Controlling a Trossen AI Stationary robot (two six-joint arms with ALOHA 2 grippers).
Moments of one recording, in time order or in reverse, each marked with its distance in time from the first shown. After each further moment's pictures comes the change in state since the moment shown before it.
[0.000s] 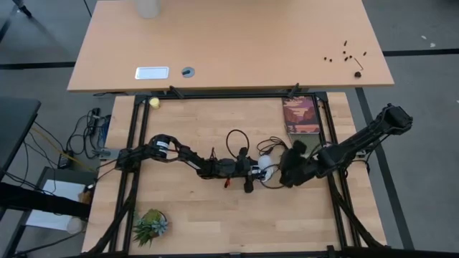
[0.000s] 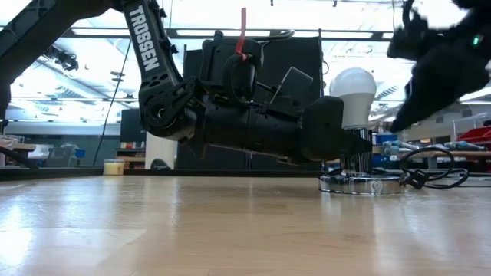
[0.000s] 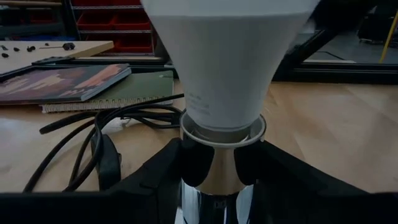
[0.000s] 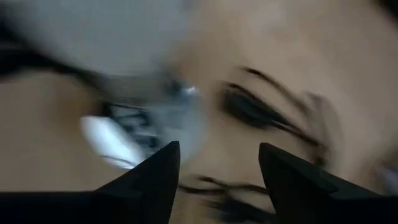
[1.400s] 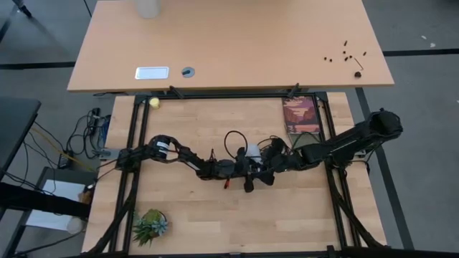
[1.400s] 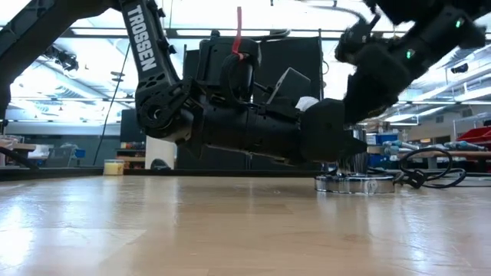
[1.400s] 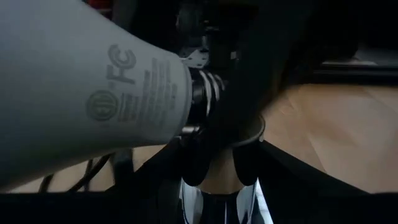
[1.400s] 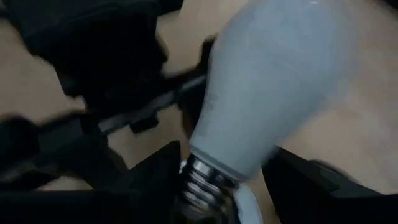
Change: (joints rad) left arm -0.002 0.001 -0.003 0.021 -0.082 -0.002; right arm -0.212 0.222 0.003 0.589 -0.169 -0.347
